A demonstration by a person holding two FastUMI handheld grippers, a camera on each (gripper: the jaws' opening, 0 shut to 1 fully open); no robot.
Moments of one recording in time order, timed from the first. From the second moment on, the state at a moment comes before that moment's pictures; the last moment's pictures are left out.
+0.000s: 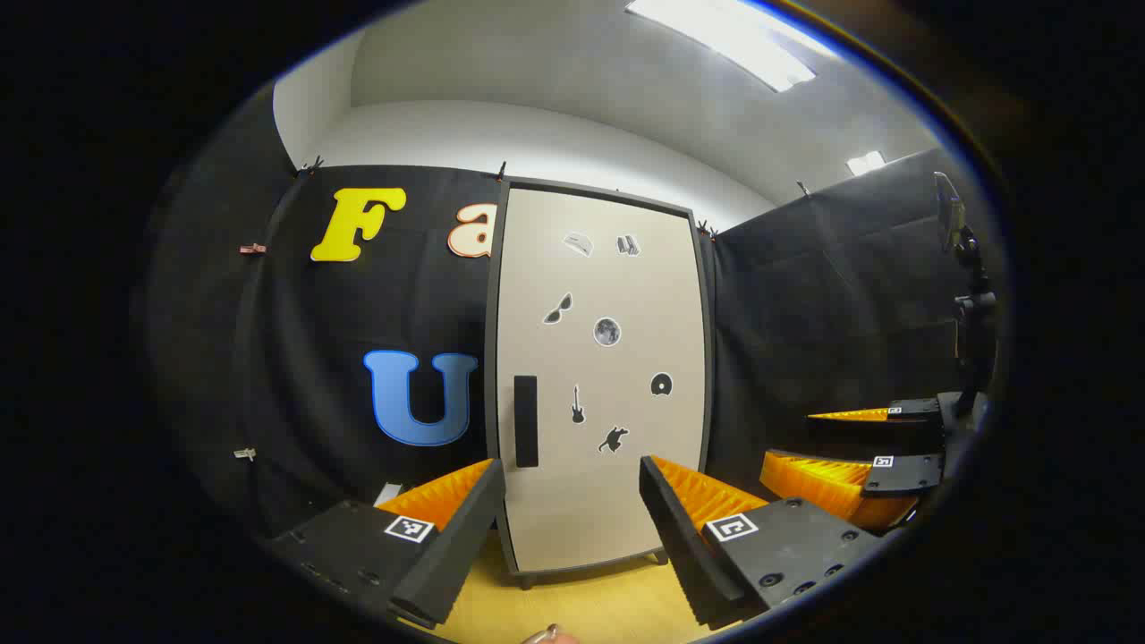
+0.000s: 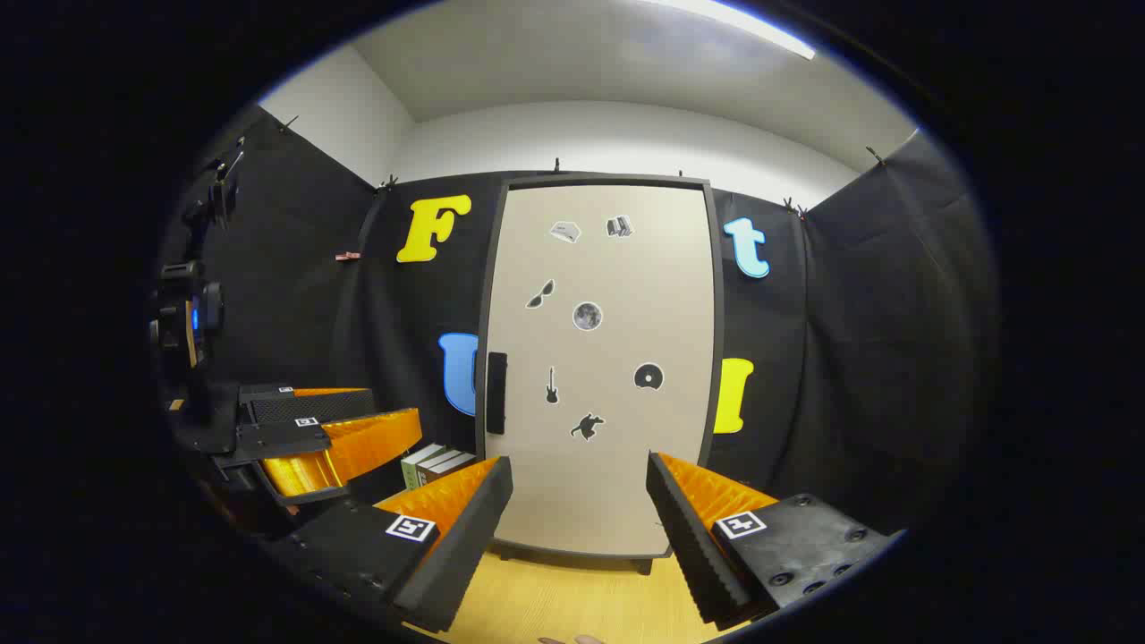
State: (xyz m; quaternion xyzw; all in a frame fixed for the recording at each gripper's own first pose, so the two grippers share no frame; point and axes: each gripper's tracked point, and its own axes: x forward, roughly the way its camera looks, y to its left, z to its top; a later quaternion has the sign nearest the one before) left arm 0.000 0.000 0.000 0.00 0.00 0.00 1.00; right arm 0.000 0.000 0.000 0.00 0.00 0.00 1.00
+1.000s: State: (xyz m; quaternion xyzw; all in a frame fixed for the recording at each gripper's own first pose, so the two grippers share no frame) left arm -0.007 0.004 -0.002 0.00 0.02 -0.01 1.00; right arm -0.004 0.012 0.004 0.00 0.00 0.01 1.00
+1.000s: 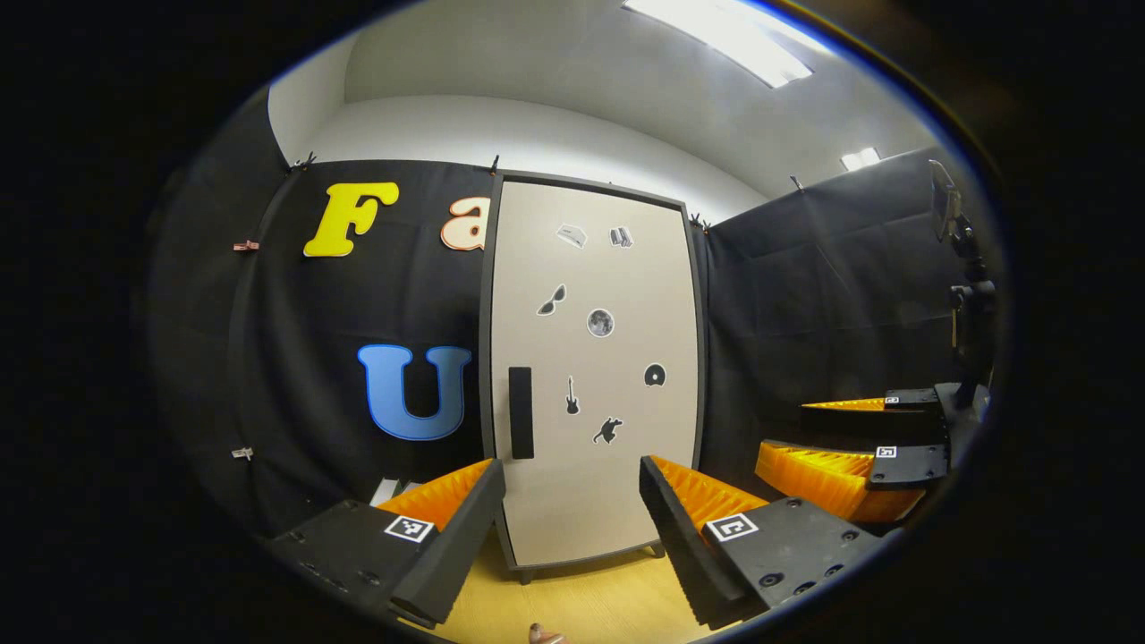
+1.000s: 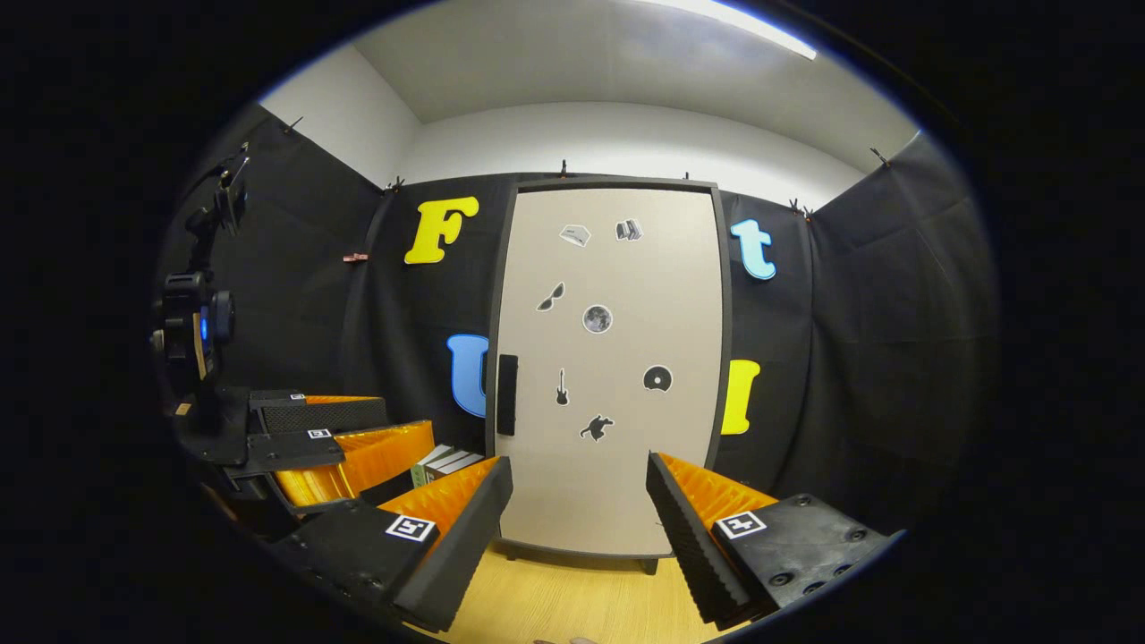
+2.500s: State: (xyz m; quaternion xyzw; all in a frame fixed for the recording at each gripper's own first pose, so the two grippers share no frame) left arm -0.054 0.139 -0.029 -0.01 0.05 0.18 0.98; right arm 0.182 0.118 -0.043 0.02 0.03 0.09 1.00
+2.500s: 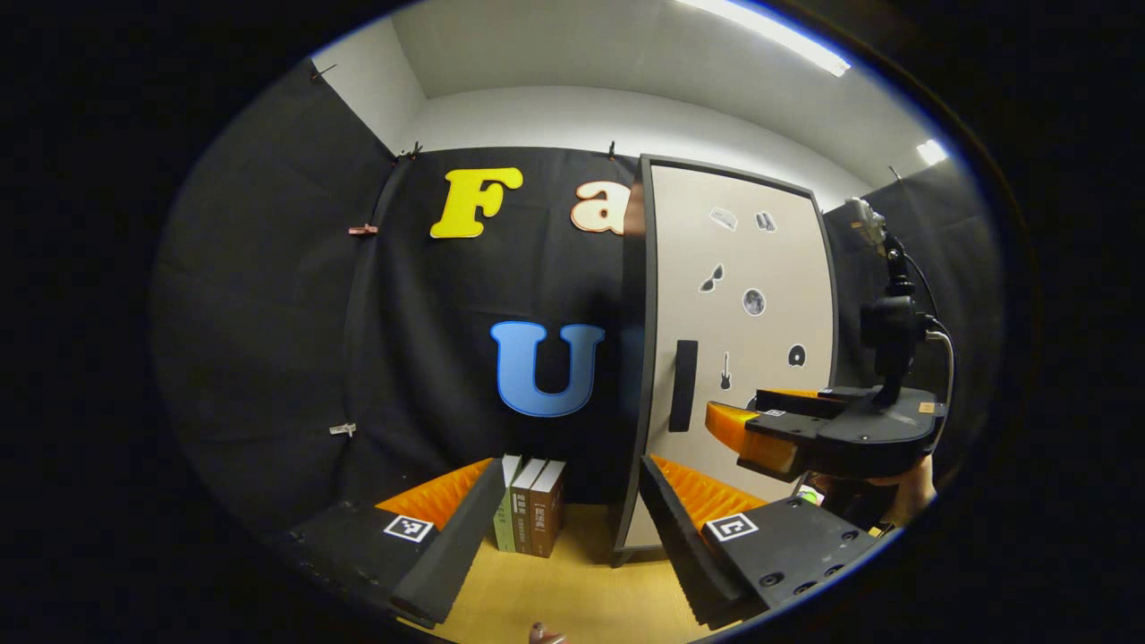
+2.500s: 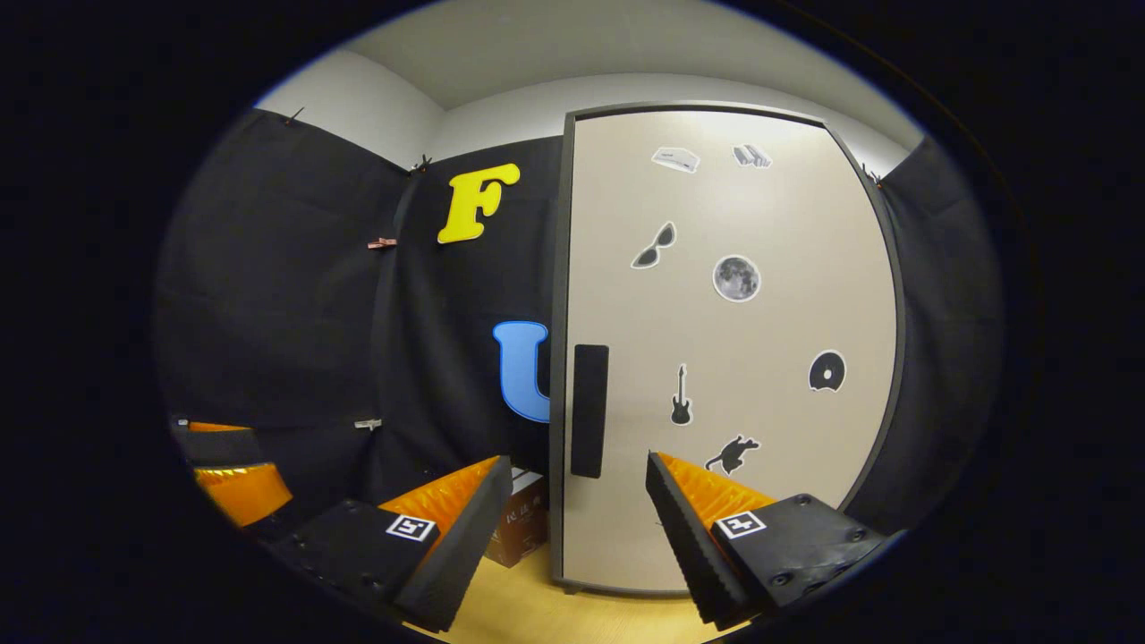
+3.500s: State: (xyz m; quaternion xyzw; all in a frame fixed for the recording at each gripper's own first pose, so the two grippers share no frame) left arm -0.094 0.176 -0.060 -0.02 0.08 0.23 0.97; right arm 0.289 0.121 -0.061 0.00 0.01 -0.05 1.00
